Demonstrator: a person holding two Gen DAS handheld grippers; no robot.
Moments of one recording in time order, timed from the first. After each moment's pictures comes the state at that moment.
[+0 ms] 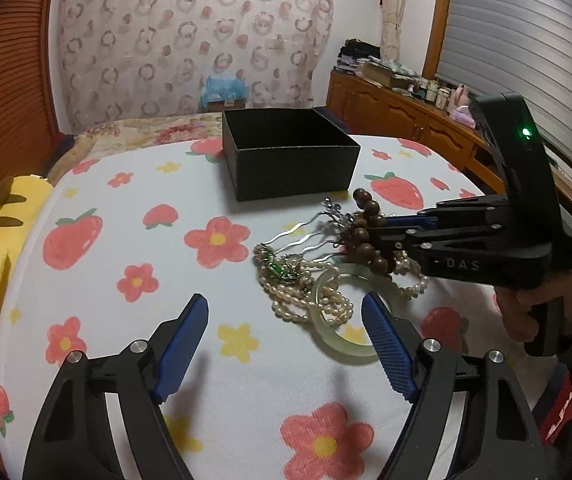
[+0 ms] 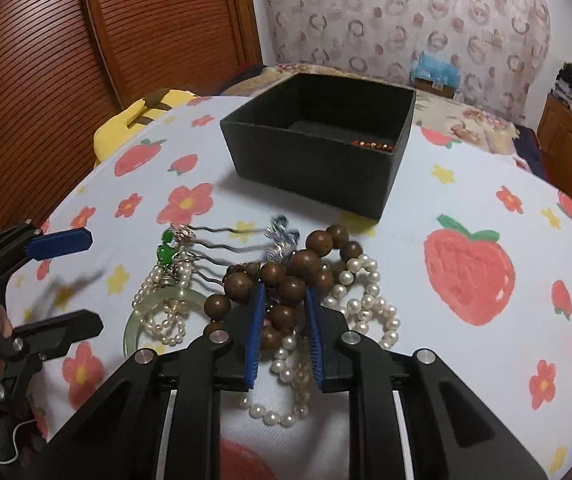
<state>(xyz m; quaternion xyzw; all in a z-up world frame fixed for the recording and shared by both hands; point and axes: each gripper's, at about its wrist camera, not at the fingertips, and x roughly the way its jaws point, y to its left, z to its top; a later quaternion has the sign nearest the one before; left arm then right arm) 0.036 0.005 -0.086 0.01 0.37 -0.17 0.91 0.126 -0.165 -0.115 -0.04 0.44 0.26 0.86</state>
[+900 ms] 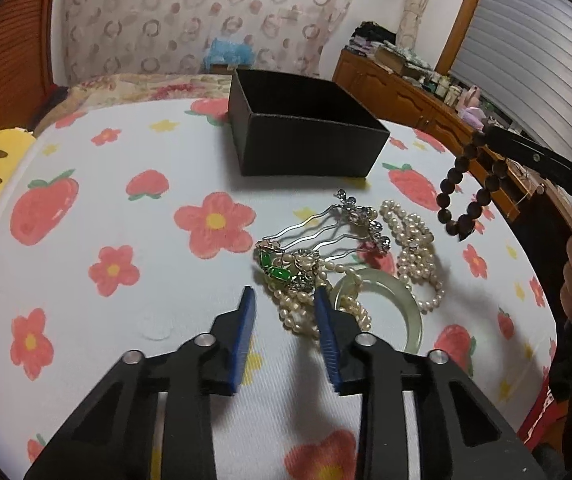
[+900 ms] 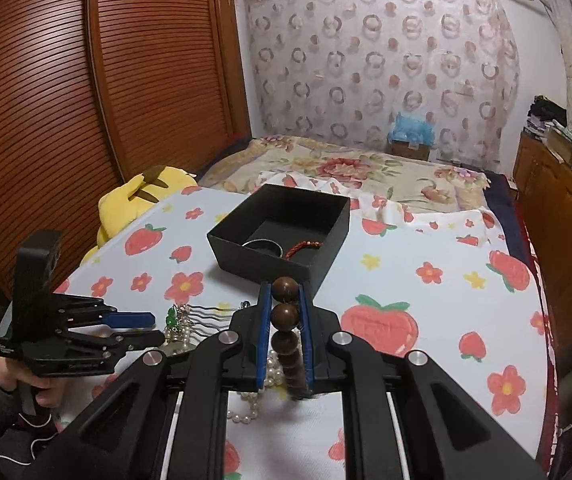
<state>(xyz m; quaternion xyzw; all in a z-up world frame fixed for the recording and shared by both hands) 0.076 0.010 -0.106 -0.04 0.44 -0.17 0.88 0.100 -0.227 -0.028 -0.03 0.33 0.24 0.91</state>
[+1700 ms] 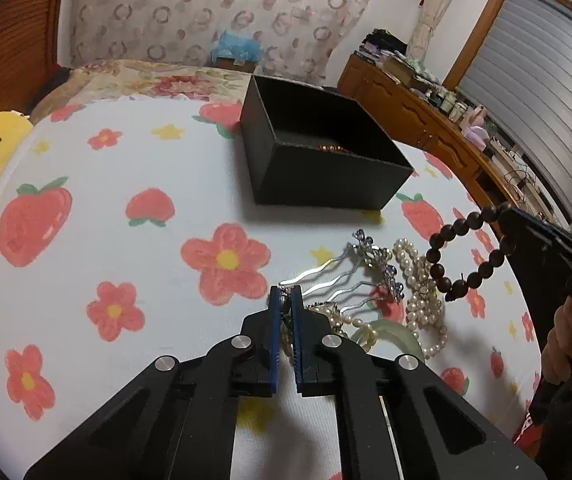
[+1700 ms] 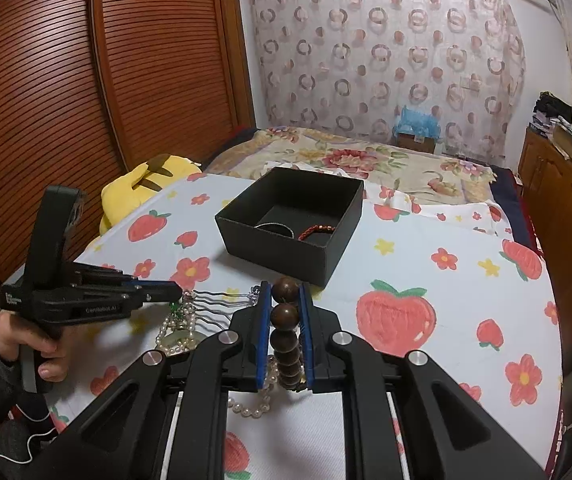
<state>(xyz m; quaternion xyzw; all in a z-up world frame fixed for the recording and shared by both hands) 0.106 0.025 -0.098 -0.09 0.44 -0.17 0.88 0.096 -0.215 -0.044 -0.03 0.34 0.25 0.91</state>
